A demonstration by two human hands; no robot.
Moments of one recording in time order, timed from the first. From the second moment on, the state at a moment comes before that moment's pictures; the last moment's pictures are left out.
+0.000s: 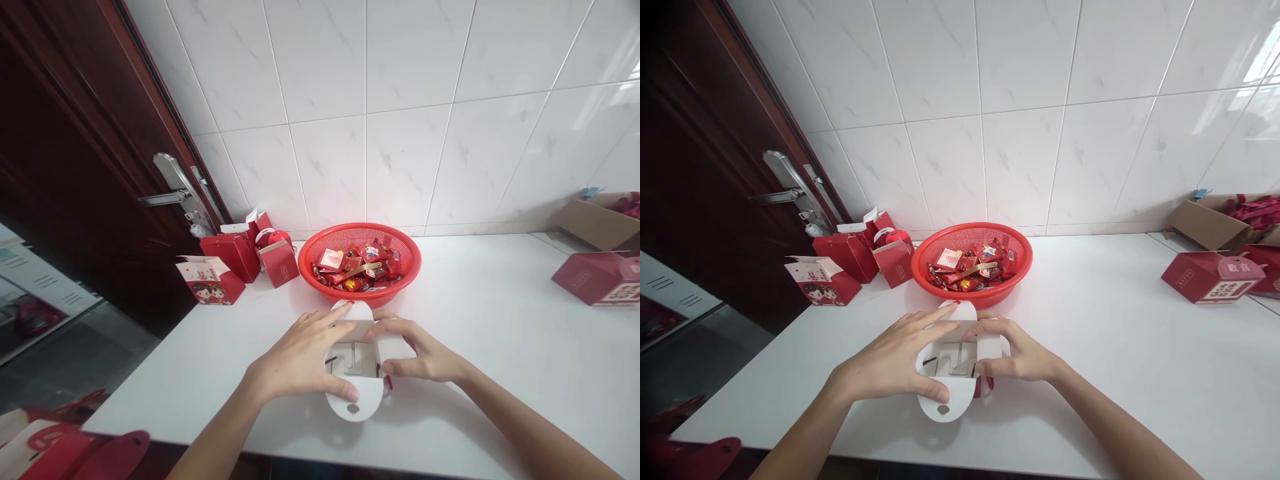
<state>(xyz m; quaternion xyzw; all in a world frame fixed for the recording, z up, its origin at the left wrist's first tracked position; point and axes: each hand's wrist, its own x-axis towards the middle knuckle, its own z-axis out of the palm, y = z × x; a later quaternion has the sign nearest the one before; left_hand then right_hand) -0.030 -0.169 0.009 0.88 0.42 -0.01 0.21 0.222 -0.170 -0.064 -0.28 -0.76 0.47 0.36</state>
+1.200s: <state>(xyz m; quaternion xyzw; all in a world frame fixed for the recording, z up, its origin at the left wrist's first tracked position) -0.018 -0.036 0.024 0.88 0.41 0.13 0.21 0.225 -0.101 -0.011 -0.41 -0.71 0.27 0.50</state>
